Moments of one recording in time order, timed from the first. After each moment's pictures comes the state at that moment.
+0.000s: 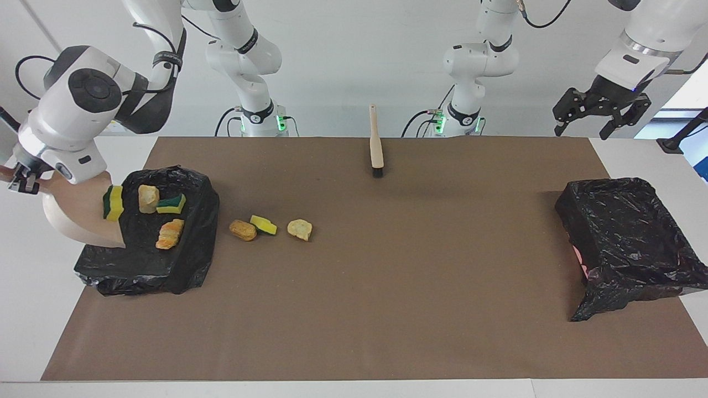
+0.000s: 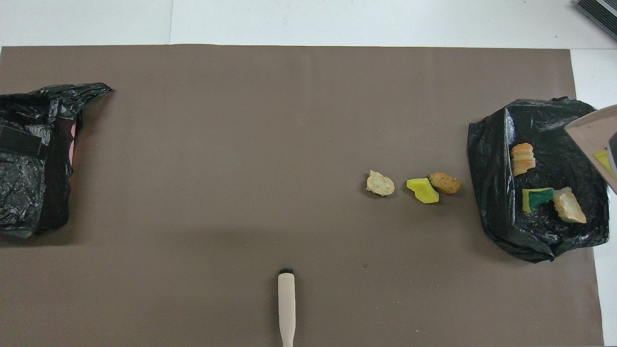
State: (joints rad) left arm -0.05 0.01 0.03 -1.41 0.00 1.41 0.15; right arm -0.06 0.15 -0.11 -1.66 -1.02 1.87 -1.71
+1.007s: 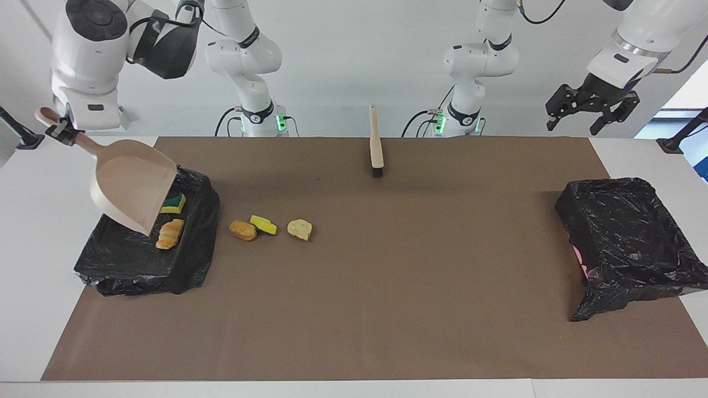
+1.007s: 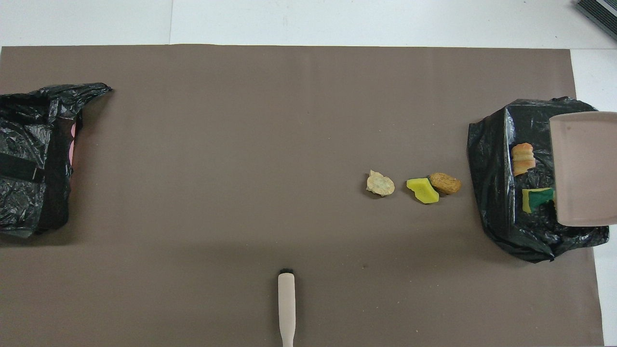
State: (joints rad) left arm -0.05 -0.03 0.03 -1.48 -0.02 1.41 0.15; right arm 0.06 0.03 -0.10 -1.58 -0.64 1.50 -1.27
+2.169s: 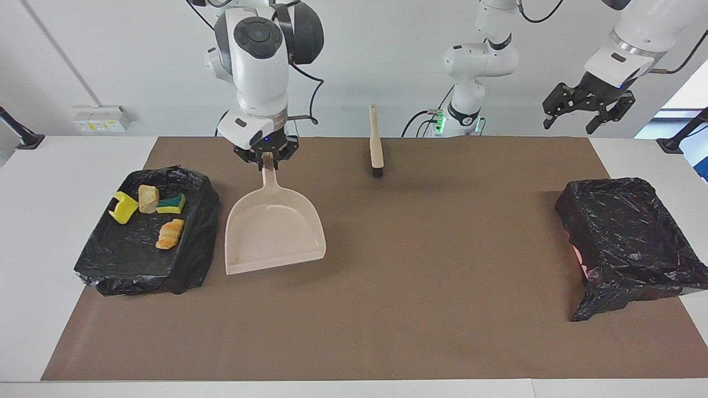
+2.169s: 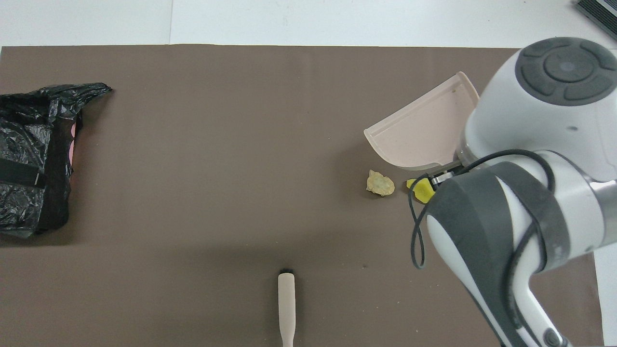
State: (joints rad) left arm -0.05 -0.04 0.02 -1.49 -0.04 1.41 0.15; right arm 0.43 0.23 -0.07 -1.44 -0.05 1.54 0.24
